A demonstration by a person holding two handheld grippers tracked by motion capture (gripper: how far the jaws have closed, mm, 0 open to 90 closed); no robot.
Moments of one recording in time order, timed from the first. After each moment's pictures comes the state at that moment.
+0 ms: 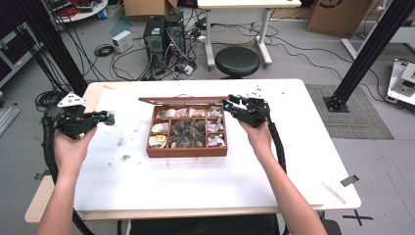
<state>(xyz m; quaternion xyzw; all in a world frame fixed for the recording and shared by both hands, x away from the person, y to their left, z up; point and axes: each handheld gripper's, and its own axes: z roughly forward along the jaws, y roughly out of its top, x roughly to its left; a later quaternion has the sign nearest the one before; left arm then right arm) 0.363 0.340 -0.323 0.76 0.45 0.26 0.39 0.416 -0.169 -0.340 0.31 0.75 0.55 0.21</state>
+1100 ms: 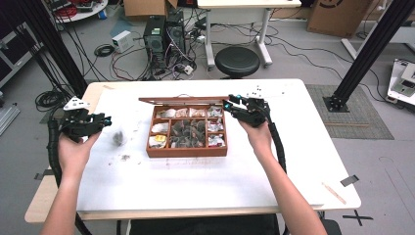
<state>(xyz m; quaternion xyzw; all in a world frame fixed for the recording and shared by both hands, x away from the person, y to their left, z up) 0.367 0.340 -0.339 0.75 0.47 0.27 0.37 0.416 -0.170 -0.340 0.31 0.75 0.55 0.20</state>
